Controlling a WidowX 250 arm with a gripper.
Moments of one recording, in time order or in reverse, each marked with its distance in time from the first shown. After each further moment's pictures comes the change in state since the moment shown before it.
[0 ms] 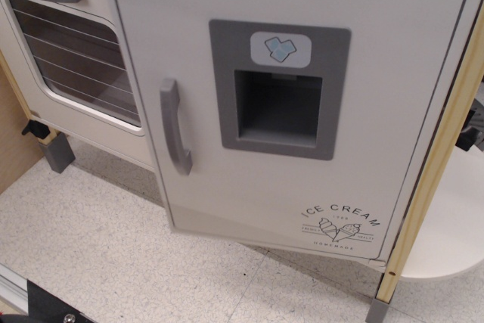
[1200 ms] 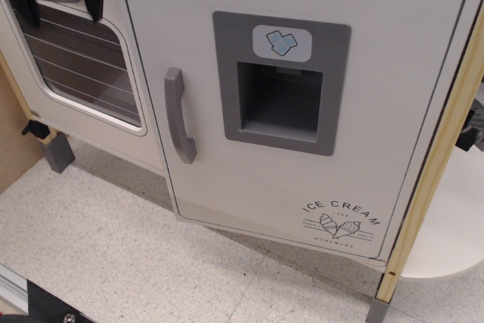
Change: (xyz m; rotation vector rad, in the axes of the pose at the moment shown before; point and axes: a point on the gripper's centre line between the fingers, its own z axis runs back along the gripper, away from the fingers) arm 0.023 0.079 -0.048 0.154 -0.063 0.164
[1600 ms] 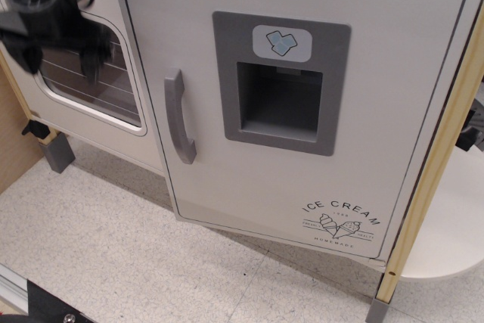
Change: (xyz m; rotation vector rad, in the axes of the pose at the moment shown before) arm -0.045 0.000 -0.019 0.076 -0.127 -0.242
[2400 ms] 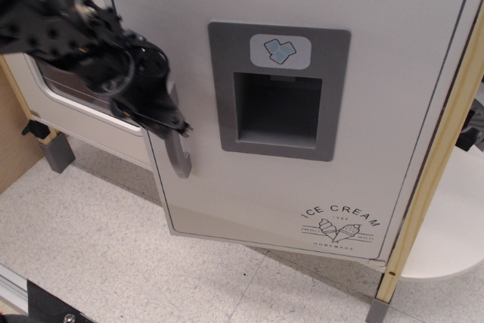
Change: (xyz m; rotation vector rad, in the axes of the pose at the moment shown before) arm -0.061 -0.079 0.004 -0.269 -0.203 -0.517
